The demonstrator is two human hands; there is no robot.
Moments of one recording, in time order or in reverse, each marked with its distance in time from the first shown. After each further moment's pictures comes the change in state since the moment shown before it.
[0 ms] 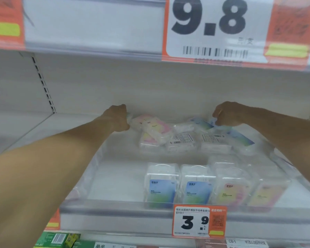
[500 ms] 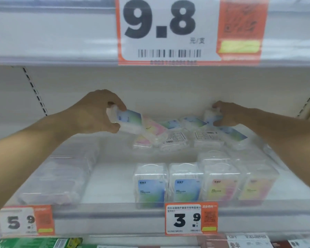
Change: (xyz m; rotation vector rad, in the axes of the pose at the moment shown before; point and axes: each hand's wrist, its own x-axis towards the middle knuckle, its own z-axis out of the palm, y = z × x) left_hand -0.079 0.002 -0.066 -0.156 0.155 0.369; right_hand 0.024 0.044 0.027 0.146 0.051 -0.003
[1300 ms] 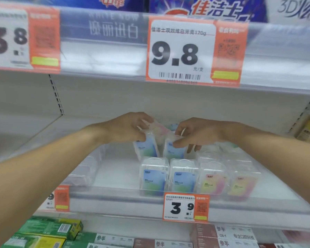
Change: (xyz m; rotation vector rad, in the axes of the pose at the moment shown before) left_hand -0.025 0.039 0.027 -0.475 -0.306 -0.056; right_hand -0.139 -0.119 -0.025 0.346 -0.388 -0.351
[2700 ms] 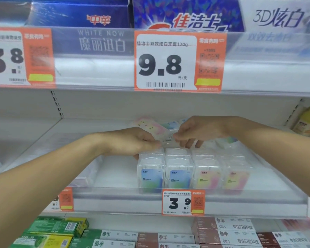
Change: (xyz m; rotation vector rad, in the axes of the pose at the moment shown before) left_hand -0.024 0.031 0.017 0.011 -0.283 -0.088; right_hand -0.016 0.006 -0.013 0.003 -0.074 0.015
